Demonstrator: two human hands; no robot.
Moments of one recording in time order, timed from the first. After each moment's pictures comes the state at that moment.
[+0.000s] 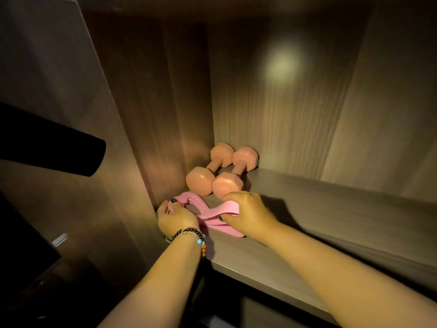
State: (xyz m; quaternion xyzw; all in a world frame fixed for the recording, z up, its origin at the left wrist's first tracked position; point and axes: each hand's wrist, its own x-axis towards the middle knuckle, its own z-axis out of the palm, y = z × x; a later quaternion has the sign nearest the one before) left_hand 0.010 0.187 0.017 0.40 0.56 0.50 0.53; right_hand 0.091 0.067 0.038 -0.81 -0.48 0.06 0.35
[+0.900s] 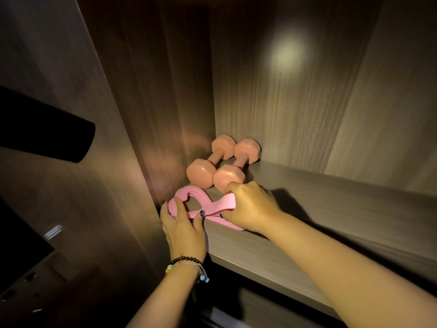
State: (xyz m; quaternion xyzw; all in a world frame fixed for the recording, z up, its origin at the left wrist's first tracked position) left_hand -0.025 0.169 -0.023 0.78 0.44 0.34 0.30; right_hand 0.088 0.070 0.050 -0.85 -0.48 -0.01 0.21
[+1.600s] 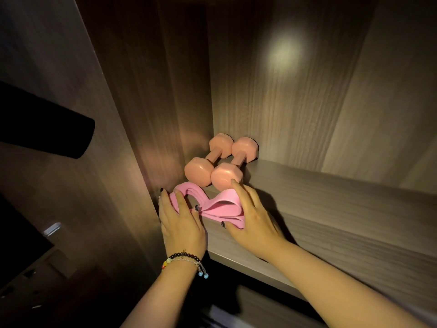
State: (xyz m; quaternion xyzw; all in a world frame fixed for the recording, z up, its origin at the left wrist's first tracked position) left_hand -0.025 0.171 -0.023 0.84 0.43 0.30 0.15; right_hand 0.077 0.044 -0.005 -0.80 -0.47 0.01 0.38
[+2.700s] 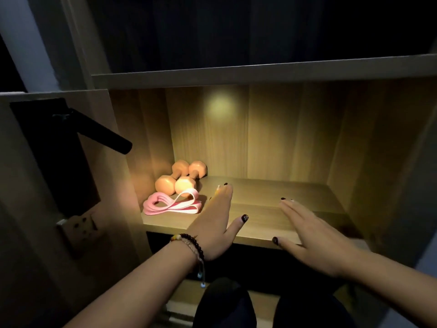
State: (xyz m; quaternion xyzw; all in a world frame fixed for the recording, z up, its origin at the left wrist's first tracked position) left_hand -0.129 -0.024 0.112 0.97 -0.03 0.15 0.20; right_hand -0.061 -0.256 0.117 -0.92 -0.38 -0.05 0.11
